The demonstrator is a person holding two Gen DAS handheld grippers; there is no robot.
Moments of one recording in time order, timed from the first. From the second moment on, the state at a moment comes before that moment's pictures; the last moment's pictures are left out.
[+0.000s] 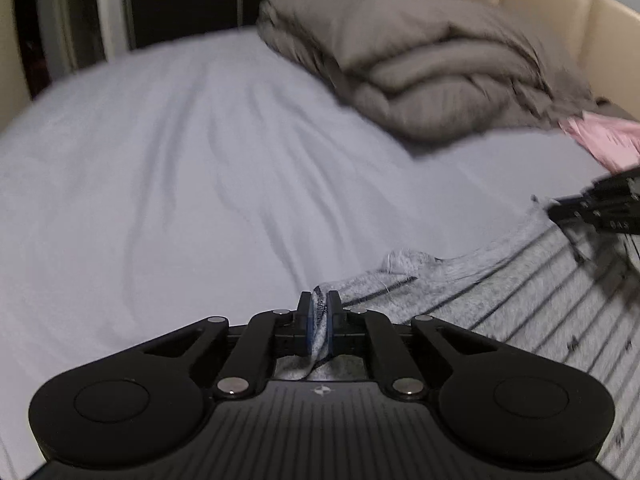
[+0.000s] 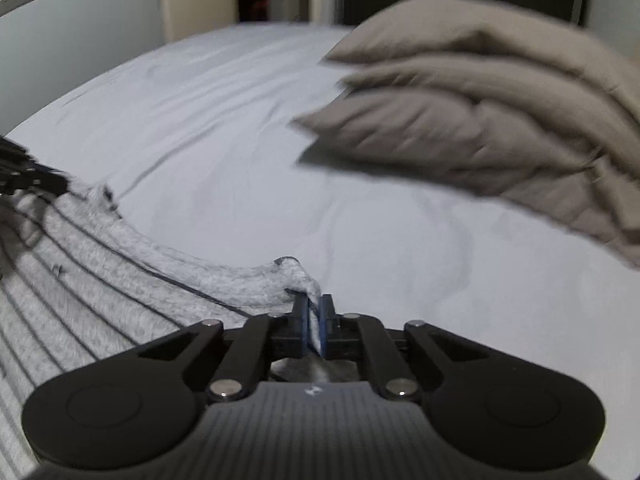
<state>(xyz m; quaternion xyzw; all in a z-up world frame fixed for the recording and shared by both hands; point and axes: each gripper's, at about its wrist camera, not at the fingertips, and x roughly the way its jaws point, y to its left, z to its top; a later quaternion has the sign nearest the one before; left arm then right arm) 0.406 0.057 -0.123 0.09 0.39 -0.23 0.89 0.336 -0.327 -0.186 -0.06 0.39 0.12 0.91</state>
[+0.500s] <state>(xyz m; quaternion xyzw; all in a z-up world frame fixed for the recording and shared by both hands) 0.392 0.070 -0.089 0.08 0.41 -0.13 0.90 0.308 -0.344 -0.153 -0.02 0.42 0.05 0.91</state>
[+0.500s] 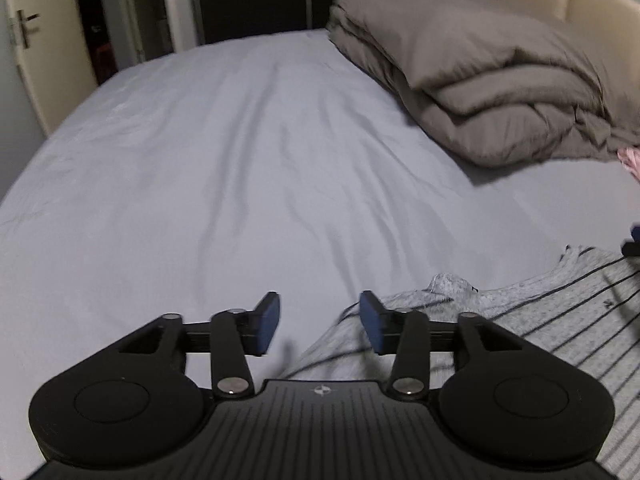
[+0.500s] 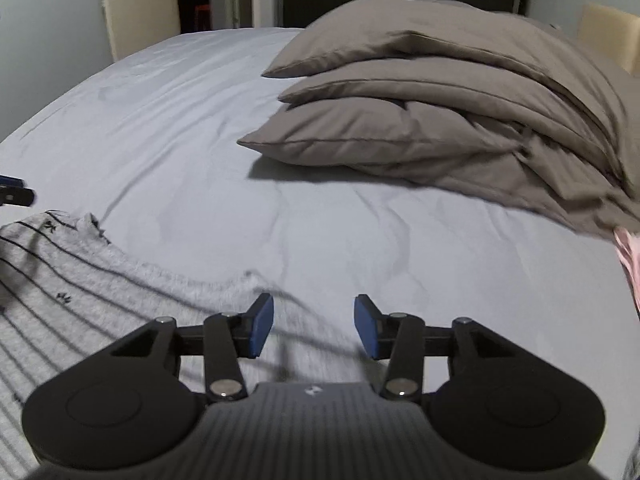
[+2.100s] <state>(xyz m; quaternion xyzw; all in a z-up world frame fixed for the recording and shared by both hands) 0.017 0.184 -0.062 -0.08 0.47 -0.10 0.87 -0.023 -0.355 -0.140 0.13 0.52 -0.01 0.84</state>
